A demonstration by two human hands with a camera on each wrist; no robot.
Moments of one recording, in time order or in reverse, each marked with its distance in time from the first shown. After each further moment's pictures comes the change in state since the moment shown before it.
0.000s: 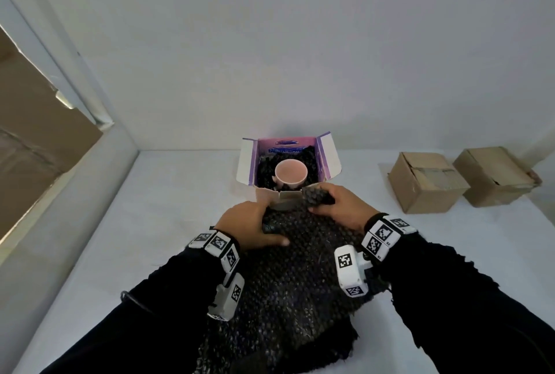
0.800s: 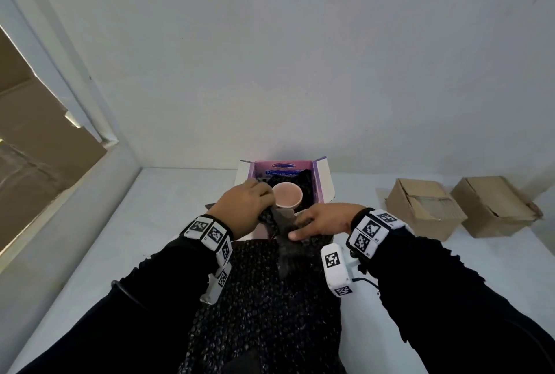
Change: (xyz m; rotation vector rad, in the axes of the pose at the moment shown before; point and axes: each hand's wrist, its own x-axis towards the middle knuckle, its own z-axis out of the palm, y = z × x) left_hand 0.036 0.019 -0.063 0.480 0.155 0.288; right_hand 0.024 -0.053 -0.030 -0.441 -0.558 0.175
